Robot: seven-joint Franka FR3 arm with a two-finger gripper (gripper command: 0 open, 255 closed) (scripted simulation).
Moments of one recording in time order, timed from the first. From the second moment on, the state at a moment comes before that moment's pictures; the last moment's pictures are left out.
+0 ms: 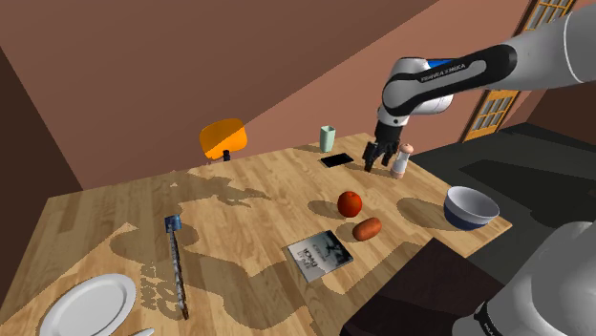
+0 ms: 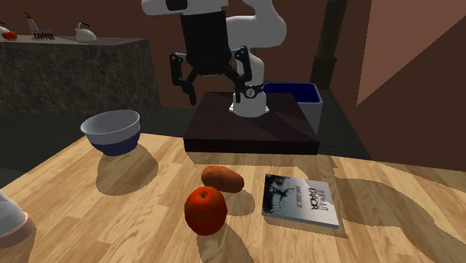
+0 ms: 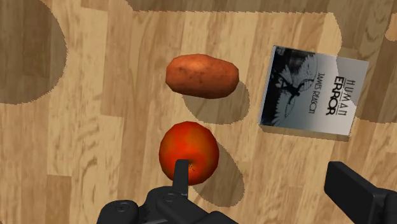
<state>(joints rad) 0.02 -0.12 -0.24 -2.28 0.06 2.11 -0.21</state>
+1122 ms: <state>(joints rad) -0.06 0.45 -0.23 -1.94 0.32 2.19 -0.44</state>
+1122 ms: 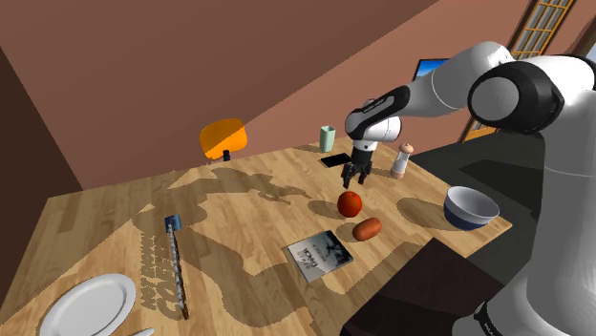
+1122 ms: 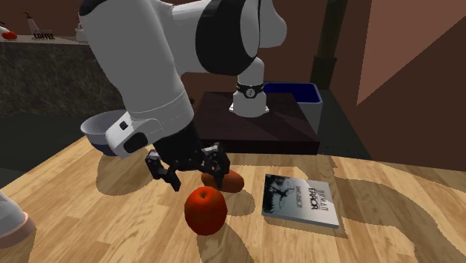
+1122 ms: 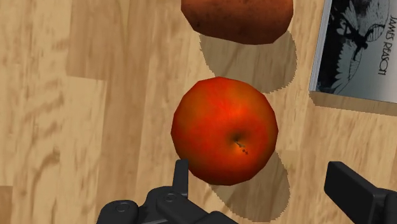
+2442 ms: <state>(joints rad) -0.06 0.43 -0.23 -1.94 0.31 2.18 -0.43</state>
